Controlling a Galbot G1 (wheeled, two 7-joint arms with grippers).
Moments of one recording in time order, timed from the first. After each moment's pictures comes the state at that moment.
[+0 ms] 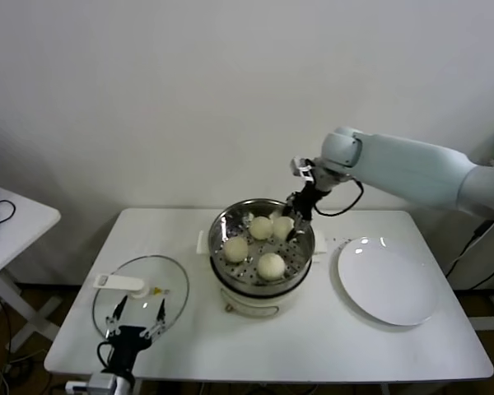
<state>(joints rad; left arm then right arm) 1.68 -1.47 -0.64 -1.99 0.01 -0.02 0.05 0.63 1.09 -1.50 1.07 0.75 -0.26 -1.08</state>
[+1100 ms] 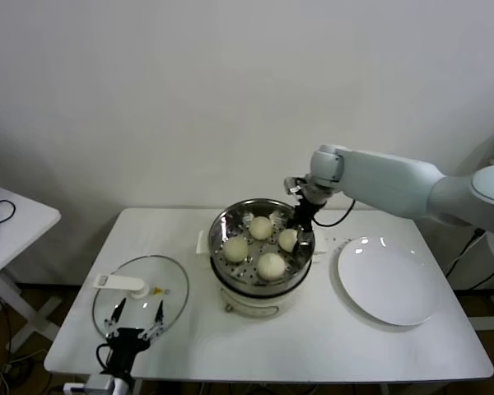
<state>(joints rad) 1.68 -1.47 -0.65 -1.98 -0.02 -0.02 0.05 0.56 1.17 -1.53 0.97 0.64 -0.24 -1.09</state>
